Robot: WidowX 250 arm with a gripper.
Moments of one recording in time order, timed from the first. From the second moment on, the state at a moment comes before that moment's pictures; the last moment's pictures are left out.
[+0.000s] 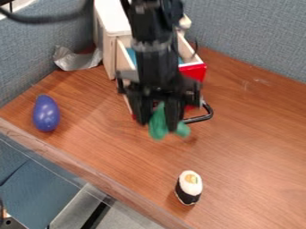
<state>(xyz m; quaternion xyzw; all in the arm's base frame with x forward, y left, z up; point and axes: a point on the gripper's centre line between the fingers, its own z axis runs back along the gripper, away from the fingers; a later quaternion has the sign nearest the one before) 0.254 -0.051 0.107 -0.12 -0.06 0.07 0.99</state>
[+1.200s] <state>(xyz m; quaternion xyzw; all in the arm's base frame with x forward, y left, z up) 0.352 0.030 0.154 -0.14 -0.11 0.16 0.97</state>
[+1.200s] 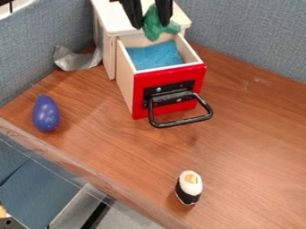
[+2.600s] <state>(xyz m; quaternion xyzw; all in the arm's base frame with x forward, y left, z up) 0.347 0.033 0.137 -0.09 -0.07 0.09 0.99</state>
